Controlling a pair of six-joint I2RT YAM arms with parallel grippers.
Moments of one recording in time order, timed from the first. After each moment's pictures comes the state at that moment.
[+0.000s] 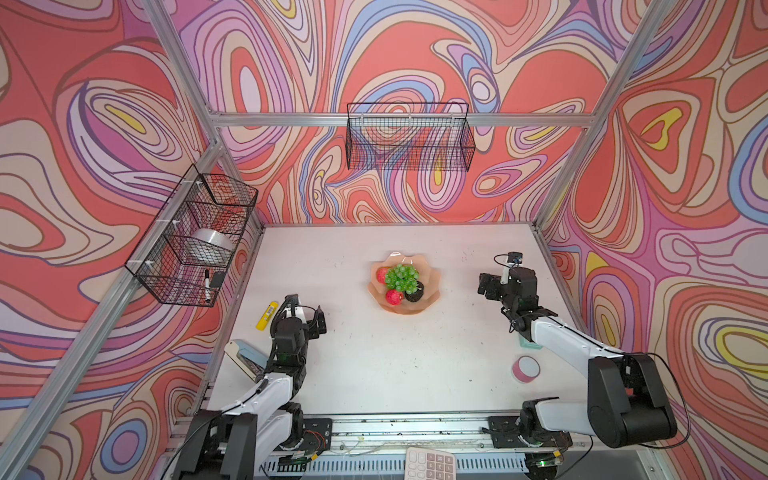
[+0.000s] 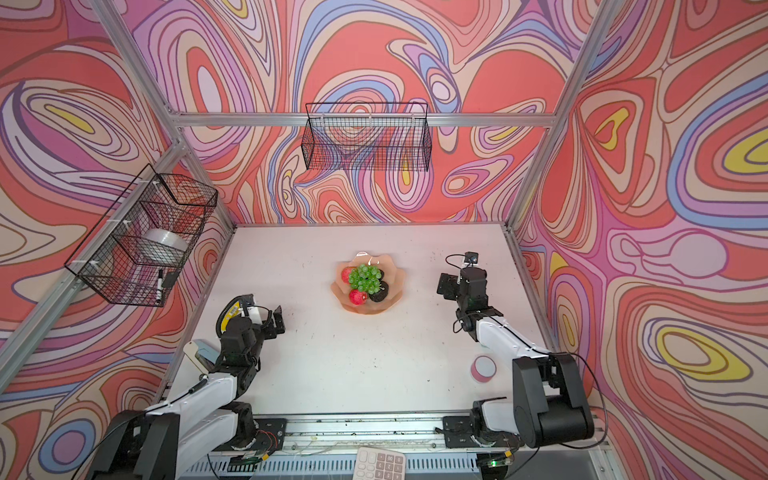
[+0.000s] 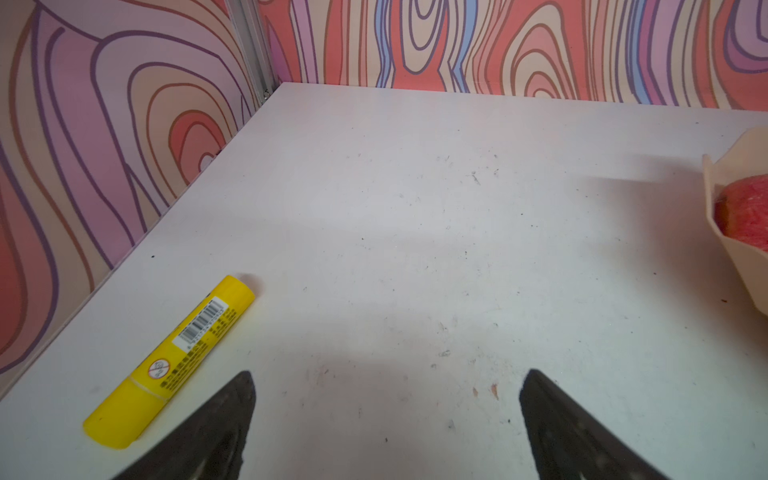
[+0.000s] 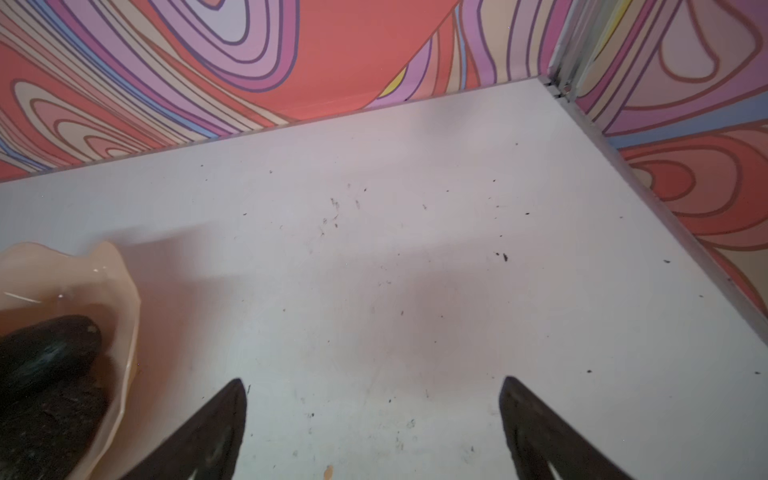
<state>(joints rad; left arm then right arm) -0.07 1.11 0.14 0.60 -0.19 -0.10 0.09 1.35 0.60 0.27 0.15 0.19</state>
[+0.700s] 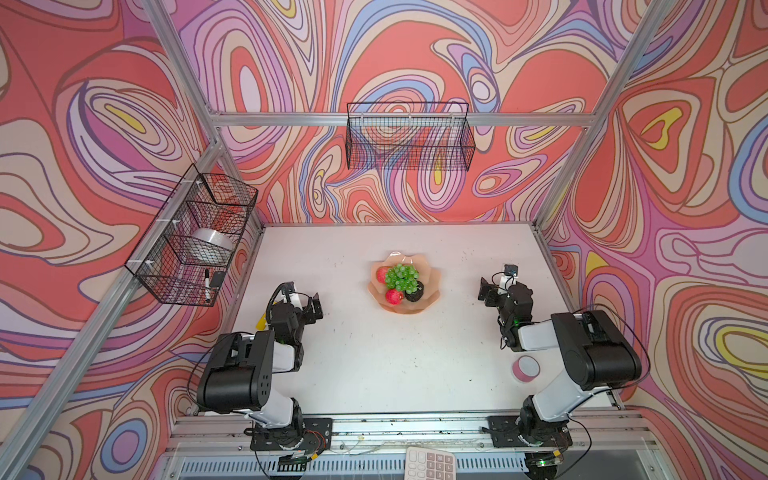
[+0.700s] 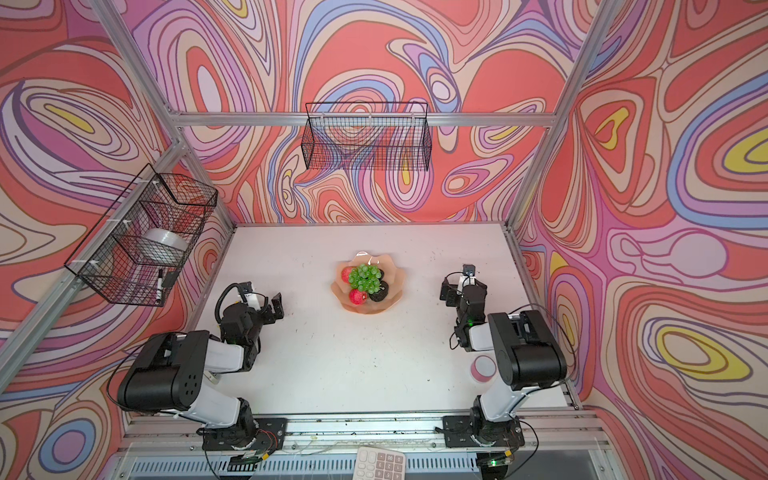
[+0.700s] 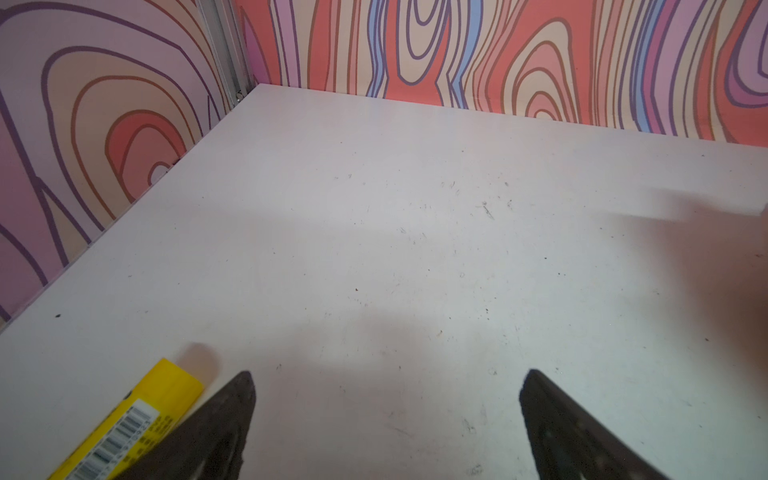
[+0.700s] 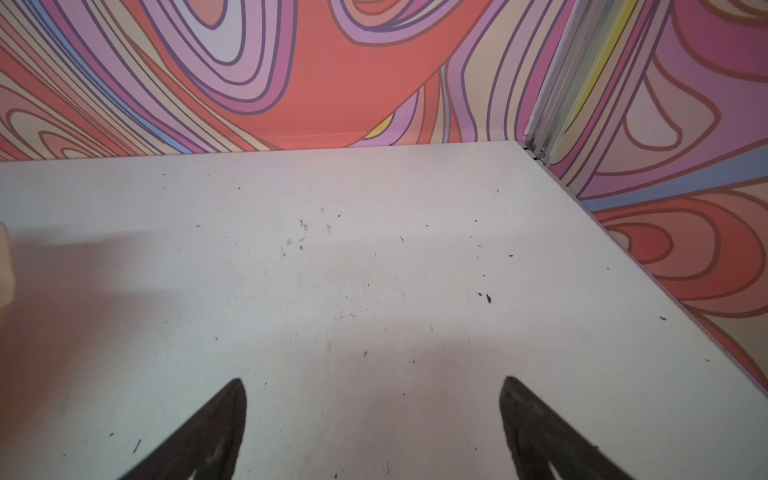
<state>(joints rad) 0.08 1.53 0.24 0.96 -0.01 -0.10 0.05 1.69 0.42 0.97 0.13 0.04</state>
